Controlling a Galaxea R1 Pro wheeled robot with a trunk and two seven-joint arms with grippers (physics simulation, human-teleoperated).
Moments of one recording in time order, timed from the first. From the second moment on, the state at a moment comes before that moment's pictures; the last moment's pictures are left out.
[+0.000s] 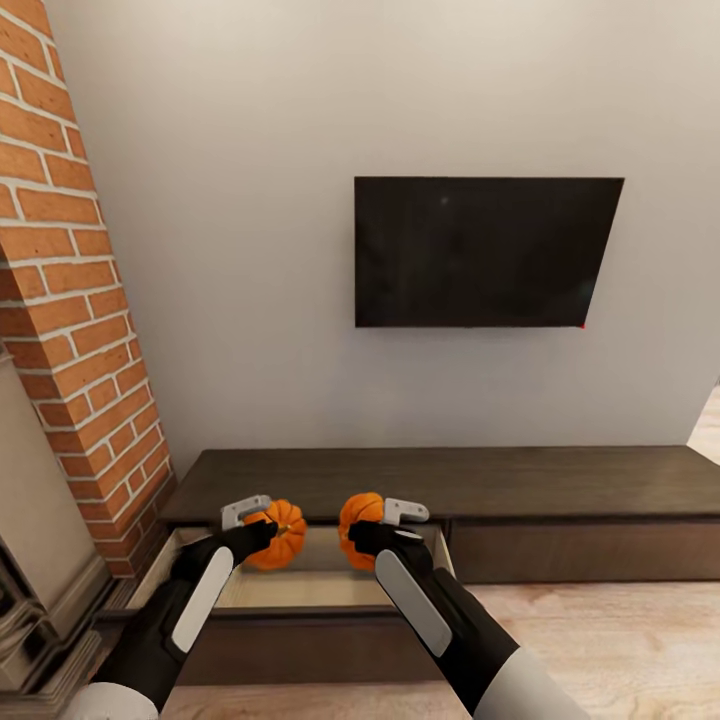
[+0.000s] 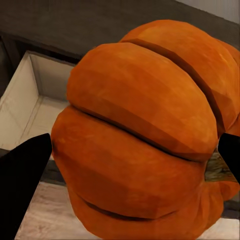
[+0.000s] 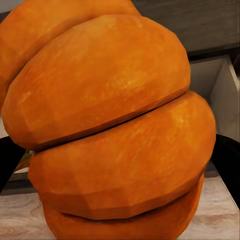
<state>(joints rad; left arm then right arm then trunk) -0.46 0.03 -0.12 -1.12 0.52 0.59 0.34 -0.57 0.14 0.61 -1.07 -0.82 0.47 -0.73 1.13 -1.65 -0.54</state>
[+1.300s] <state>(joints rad) -0.50 -0.01 -0.11 -1.05 0.37 0.51 0.40 -0.57 0.14 0.61 -1.07 -0.78 0.42 -0.73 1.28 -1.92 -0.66</state>
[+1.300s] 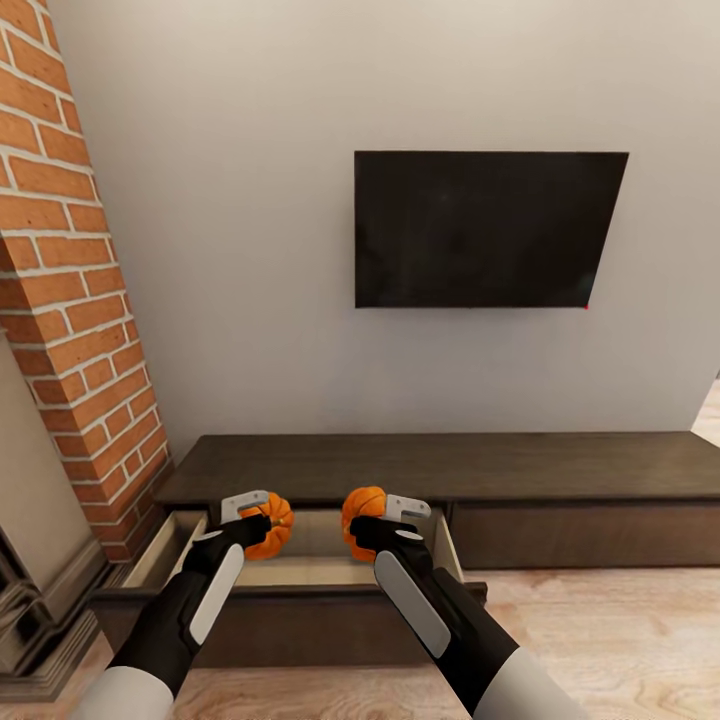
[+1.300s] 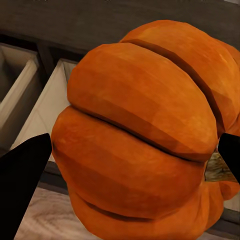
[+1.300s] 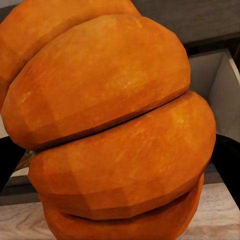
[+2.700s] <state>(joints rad) -0.50 0.00 -0.11 -1.04 0.38 0.51 0.40 -0.57 0.14 0.64 -1.08 -0.78 0.42 -0.72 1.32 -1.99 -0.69</state>
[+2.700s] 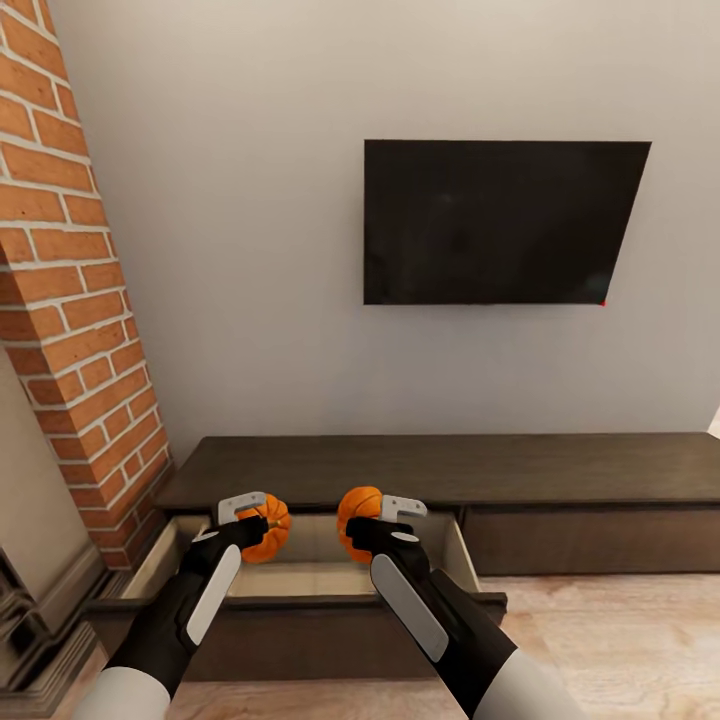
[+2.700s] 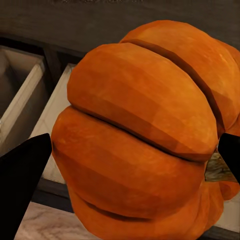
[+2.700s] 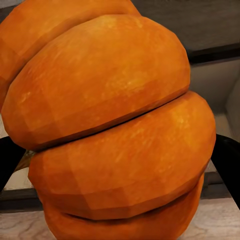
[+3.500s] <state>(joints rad) -0.50 0.00 -0.11 -1.05 0.38 0.51 0.40 -0.57 0.14 0.64 -1.08 -0.78 0.42 -0.73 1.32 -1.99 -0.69</state>
